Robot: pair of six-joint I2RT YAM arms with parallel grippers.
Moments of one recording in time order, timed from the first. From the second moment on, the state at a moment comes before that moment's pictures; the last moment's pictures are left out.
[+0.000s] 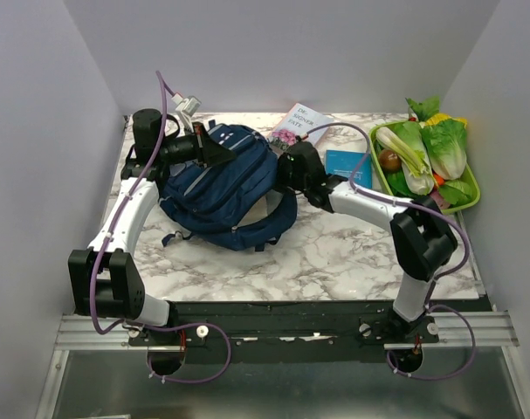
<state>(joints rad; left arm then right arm) -0.06 1.43 1.21 -0.03 1.06 -0.42 0.66 1.80 1.21 0.11 -0.08 1.02</state>
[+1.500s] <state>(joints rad) -0.08 1.41 1.51 -0.44 0.84 0.01 0.30 1.78 1.32 -0.53 0.45 0.69</state>
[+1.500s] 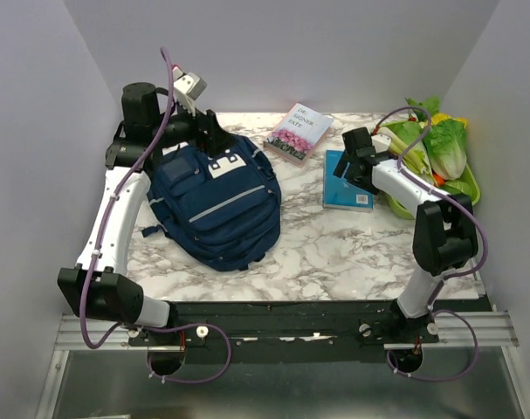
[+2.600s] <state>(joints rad) -0.61 2.58 2.35 0.04 0.53 -0.29 0.26 1.04 0.81 -0.32 0.24 0.72</state>
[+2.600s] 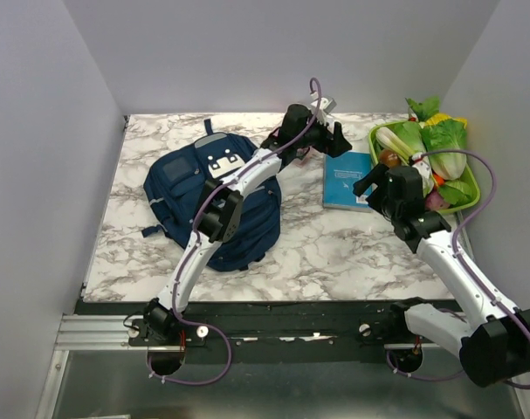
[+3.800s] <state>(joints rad) -0.58 2.60 2.11 0.07 0.50 -0.44 0.22 1.79 1.20 -0.39 0.53 0.77</state>
